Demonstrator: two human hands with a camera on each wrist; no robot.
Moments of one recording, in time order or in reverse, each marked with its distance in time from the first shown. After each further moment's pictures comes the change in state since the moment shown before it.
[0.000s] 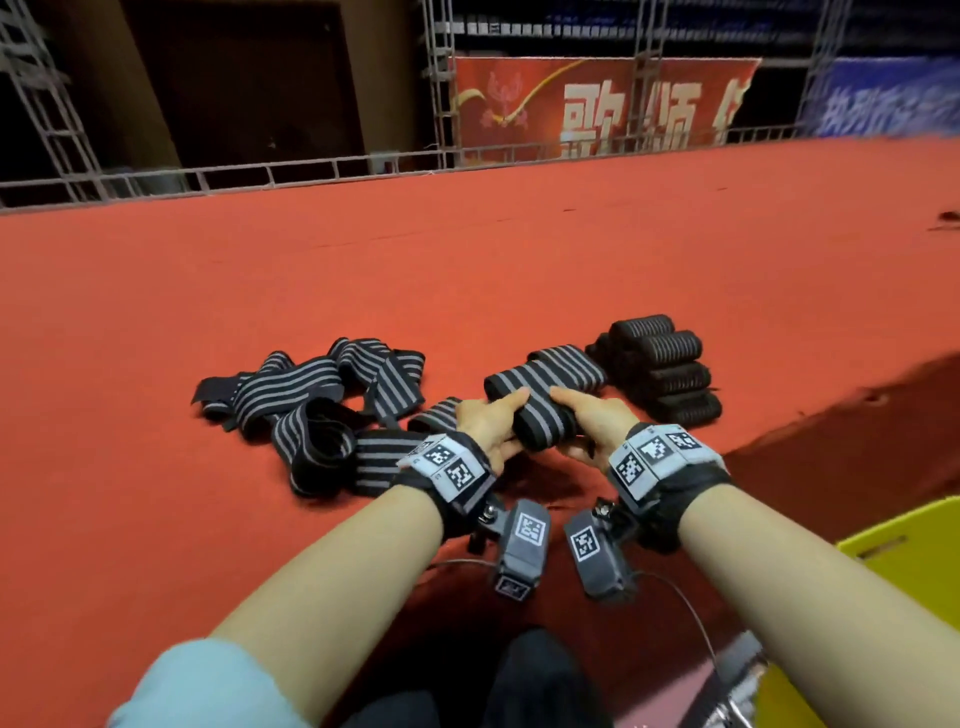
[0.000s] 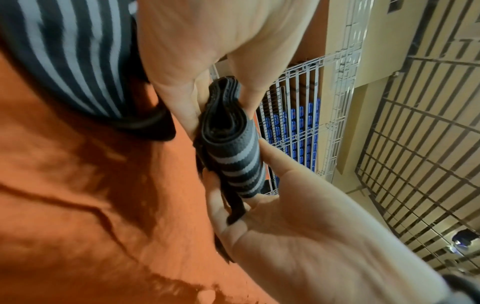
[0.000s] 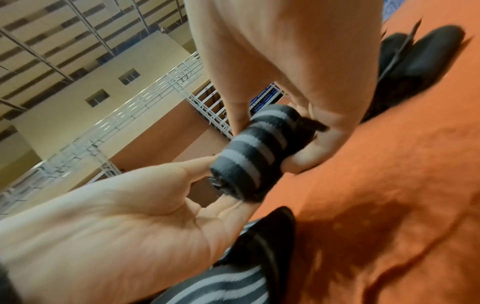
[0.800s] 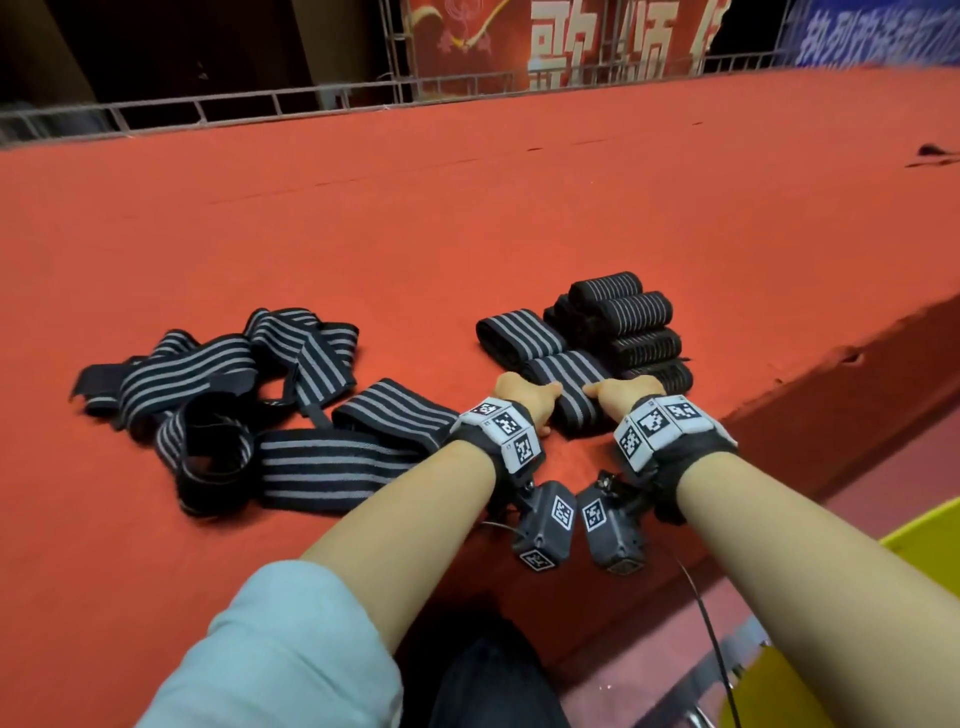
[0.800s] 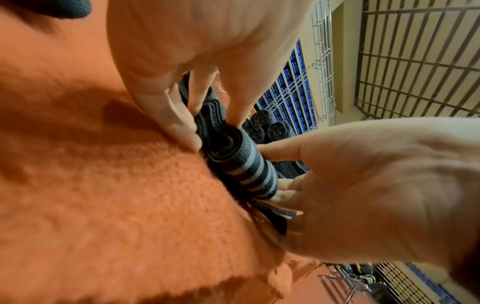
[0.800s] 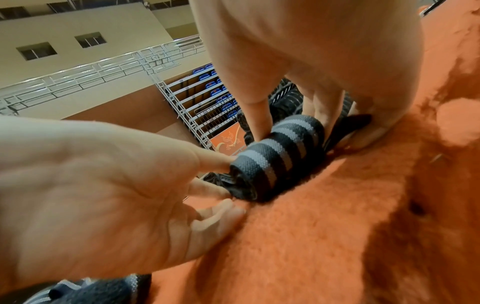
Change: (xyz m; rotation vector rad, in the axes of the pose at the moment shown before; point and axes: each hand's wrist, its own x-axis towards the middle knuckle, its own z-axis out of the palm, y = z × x) left_hand 0.081 -0.053 0.099 0.573 0.046 -0.009; right_hand 0.067 -0.007 -0.077 -0.400 0.363 0.114
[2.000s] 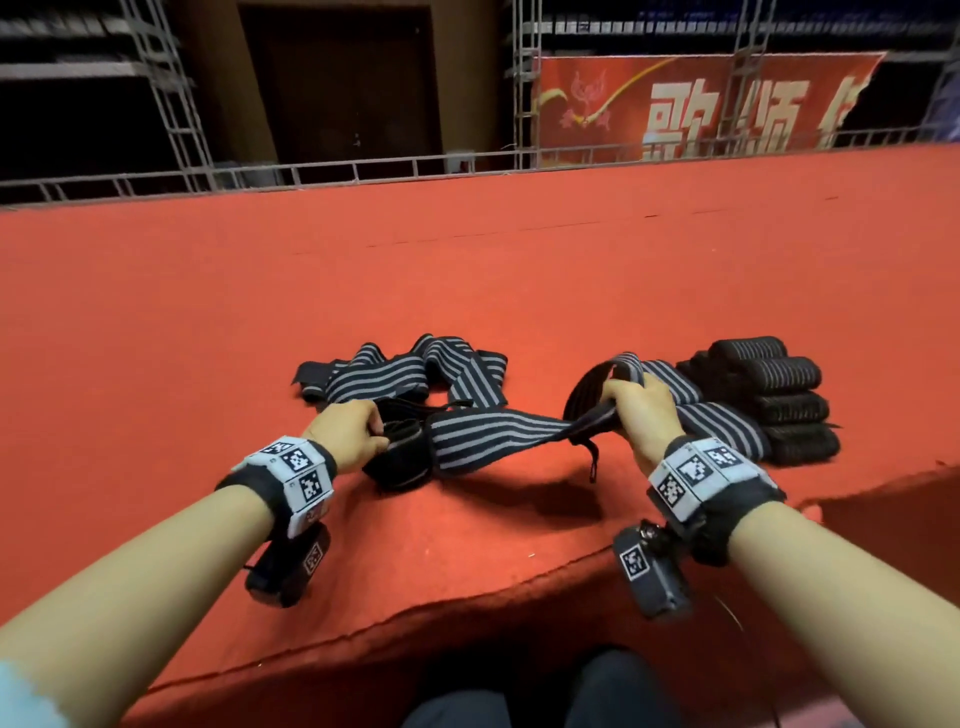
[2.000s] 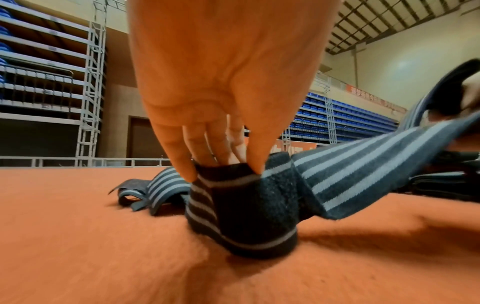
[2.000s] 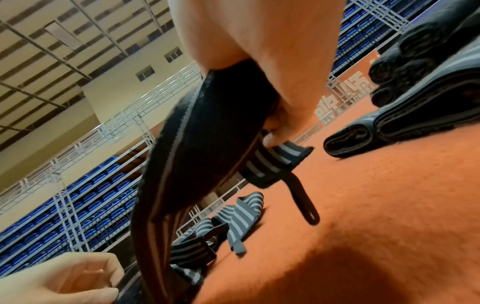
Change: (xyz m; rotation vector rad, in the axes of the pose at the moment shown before) left_hand -0.067 -0.076 -0.364 1.037 0.297 0.304; right_hand -0.110 -0.044 0.097 0.322 -0.252 -0.508
